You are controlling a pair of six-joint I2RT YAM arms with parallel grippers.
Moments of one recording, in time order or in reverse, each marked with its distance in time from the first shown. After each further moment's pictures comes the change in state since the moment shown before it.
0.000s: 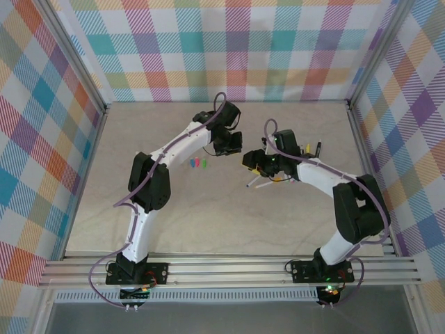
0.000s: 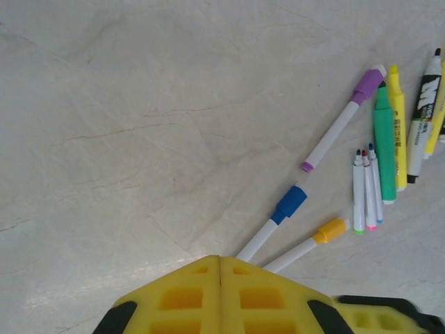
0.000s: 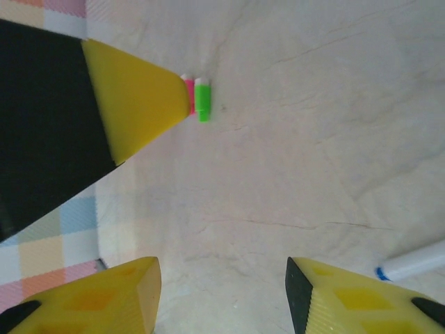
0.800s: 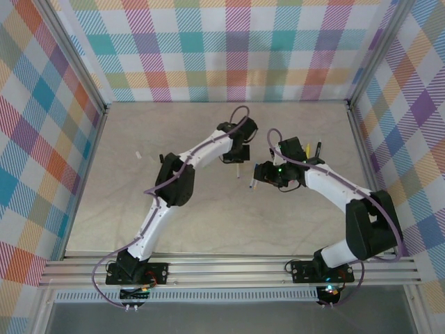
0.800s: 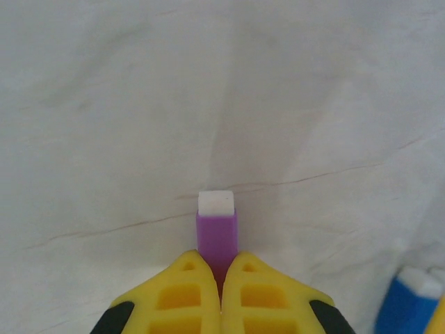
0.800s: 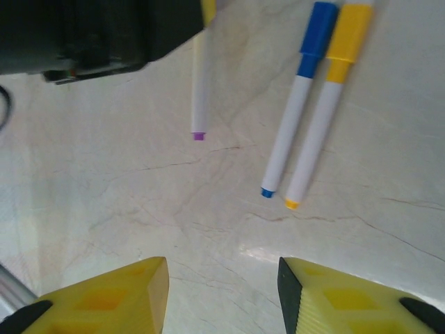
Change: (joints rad) left arm -0.046 0.301 0.232 -0.096 -0.241 0.030; right arm 0.008 -0.115 -0.056 -0.261 0.154 -0.162
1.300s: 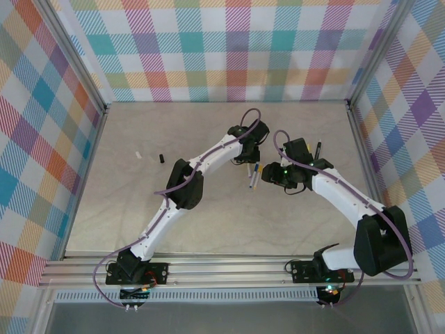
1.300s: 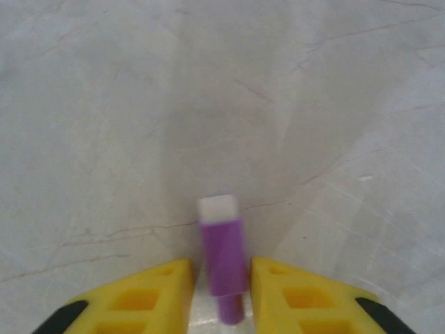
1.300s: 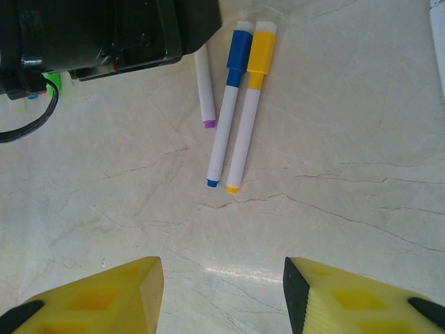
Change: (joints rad) left arm -0.084 0.176 0.258 -0.031 -0.094 -0.014; right arm 0.000 -0.140 -0.003 -0.149 0.191 -0.004
